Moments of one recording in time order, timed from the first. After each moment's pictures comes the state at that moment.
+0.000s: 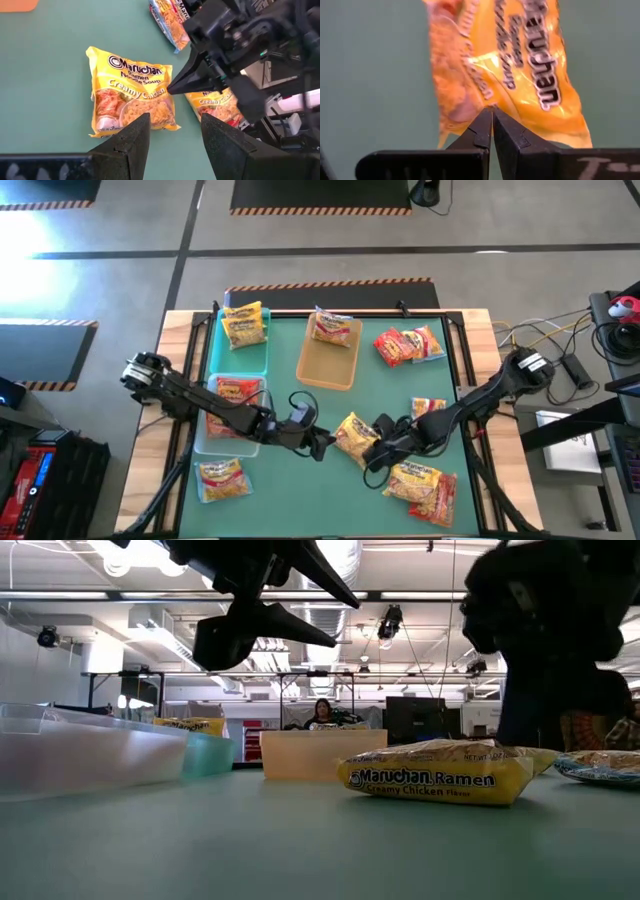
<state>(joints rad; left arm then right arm) -0.35 1.67 1.02 0.09 -0.37 -1.13 0.49 1.57 0.85 -0.35 0.24 1.35</state>
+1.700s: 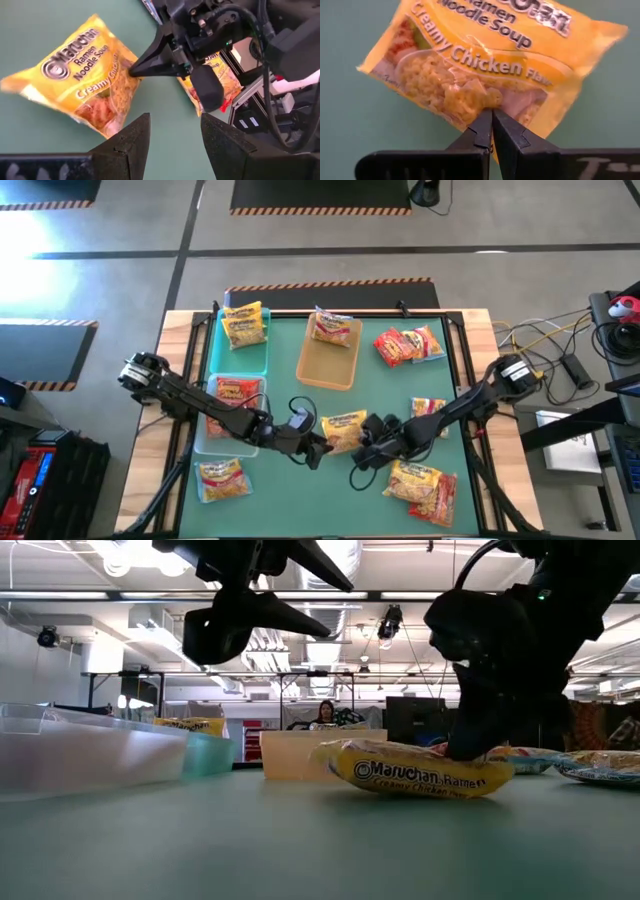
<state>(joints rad) -0.39 1.66 1.02 0.08 -0.32 -1.10 0.46 1.72 0.91 -0.29 0.39 1.21</state>
